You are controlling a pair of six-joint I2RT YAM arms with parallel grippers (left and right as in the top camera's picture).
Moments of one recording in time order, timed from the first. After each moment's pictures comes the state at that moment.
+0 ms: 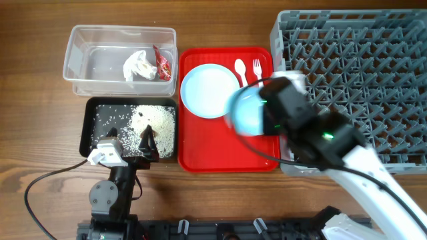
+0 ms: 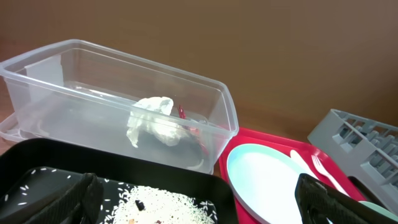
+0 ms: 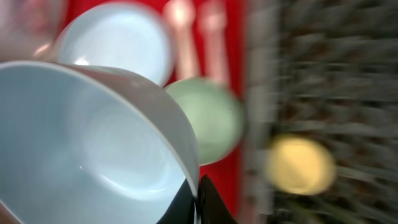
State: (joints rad) left arm -0.09 0.01 0.01 -0.07 -0.03 -0.32; right arm 0.62 1.22 1.25 -1.07 0.40 0.53
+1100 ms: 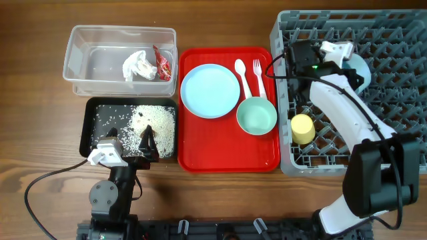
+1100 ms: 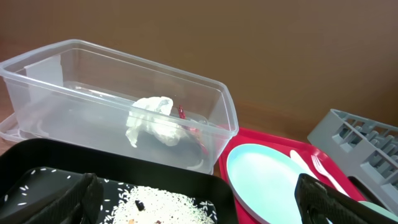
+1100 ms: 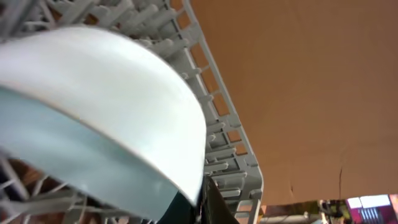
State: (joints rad) left arm -0.09 0.01 0.01 -0.07 -0.03 -0.32; right arm 0.22 1.76 1.25 -0.87 1.24 0.34
